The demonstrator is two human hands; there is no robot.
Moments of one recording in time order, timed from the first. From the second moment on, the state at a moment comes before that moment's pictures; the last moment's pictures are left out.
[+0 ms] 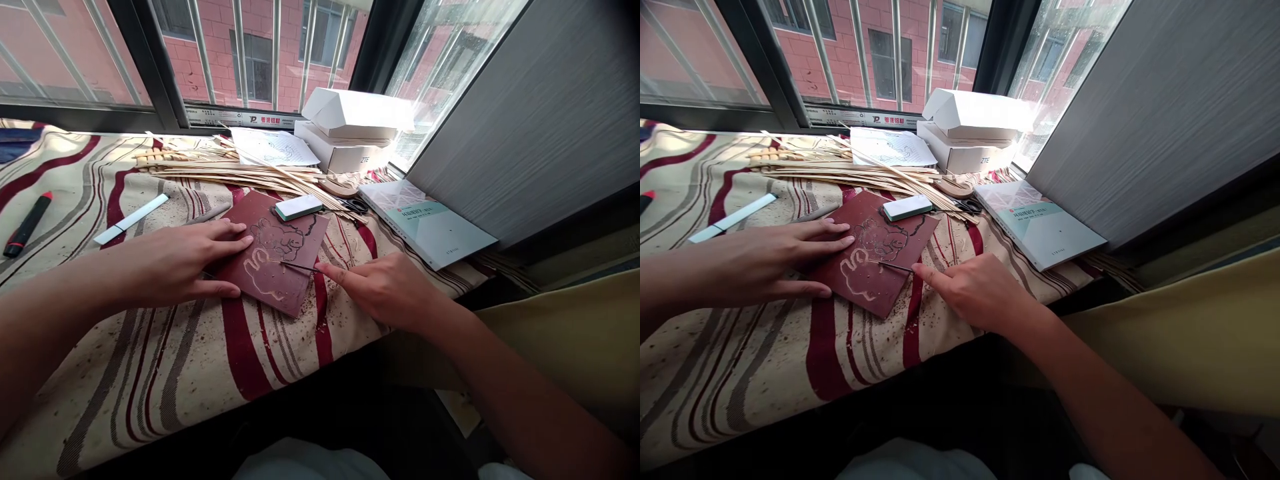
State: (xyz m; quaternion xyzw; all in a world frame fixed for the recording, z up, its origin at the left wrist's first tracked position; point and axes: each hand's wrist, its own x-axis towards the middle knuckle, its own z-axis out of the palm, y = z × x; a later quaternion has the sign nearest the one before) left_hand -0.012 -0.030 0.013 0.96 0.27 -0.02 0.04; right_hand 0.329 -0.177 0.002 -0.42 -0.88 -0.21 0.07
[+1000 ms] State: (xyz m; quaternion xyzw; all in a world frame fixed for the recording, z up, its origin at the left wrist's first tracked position) left_hand -0.008 -0.034 0.023 0.96 0.28 -0.06 0.06; right_hand 0.323 -0.167 -0.004 -0.41 -0.89 -0.18 0.09
